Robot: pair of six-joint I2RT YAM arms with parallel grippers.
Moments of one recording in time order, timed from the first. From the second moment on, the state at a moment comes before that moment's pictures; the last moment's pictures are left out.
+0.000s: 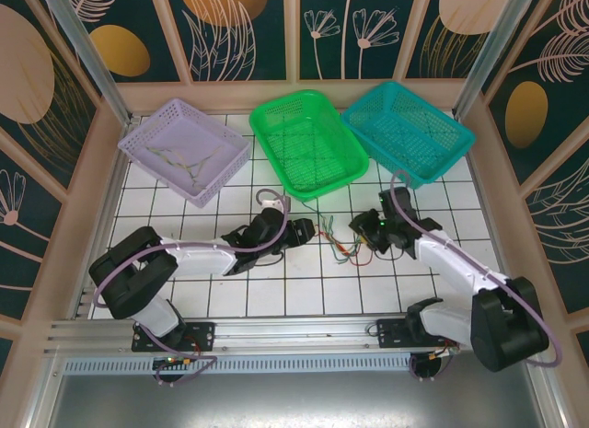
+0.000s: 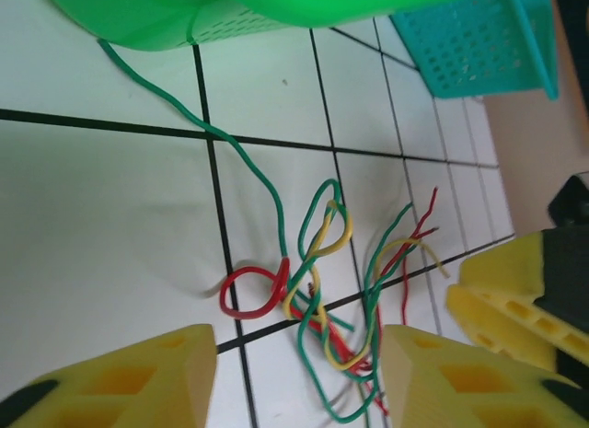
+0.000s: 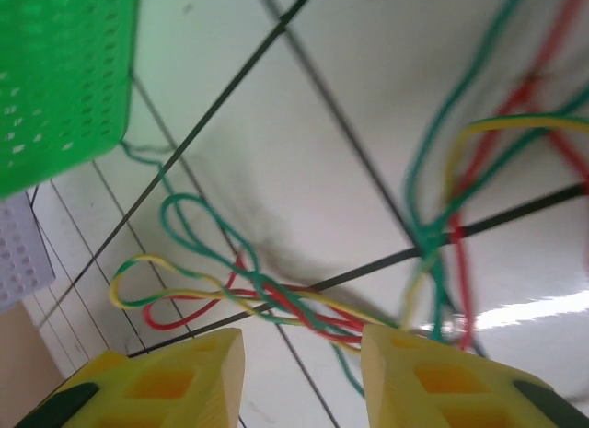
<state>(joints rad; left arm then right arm) -0.91 1.60 0.64 0.44 0.00 -1.02 0.39 1.17 0.60 -0.38 -0.30 1.08</state>
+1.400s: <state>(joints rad) -0.91 1.74 0.74 0.47 0.01 -0.59 0.66 1.43 1.05 -0.60 -0.06 0.89</state>
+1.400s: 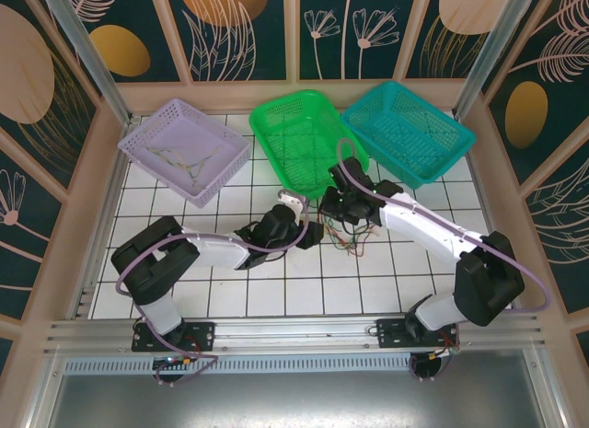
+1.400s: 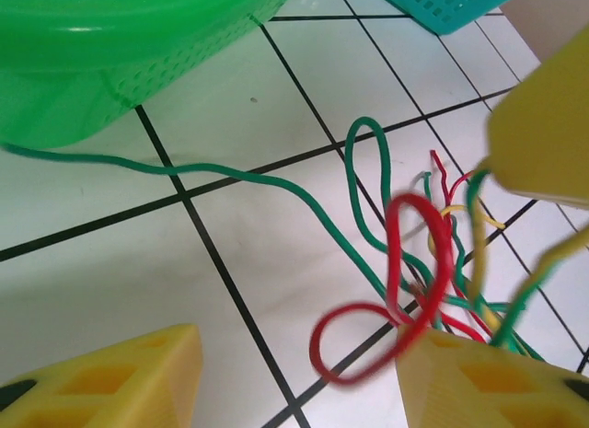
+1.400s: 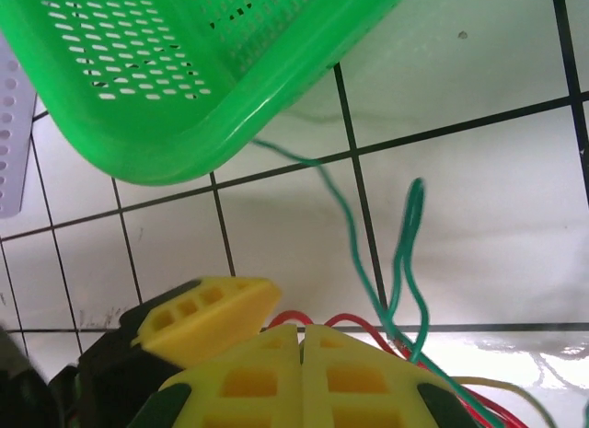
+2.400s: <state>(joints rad) -0.91 1.61 0.62 0.34 -0.26 -0.84 0.33 1.03 1.41 -0.71 -0.12 0.79</state>
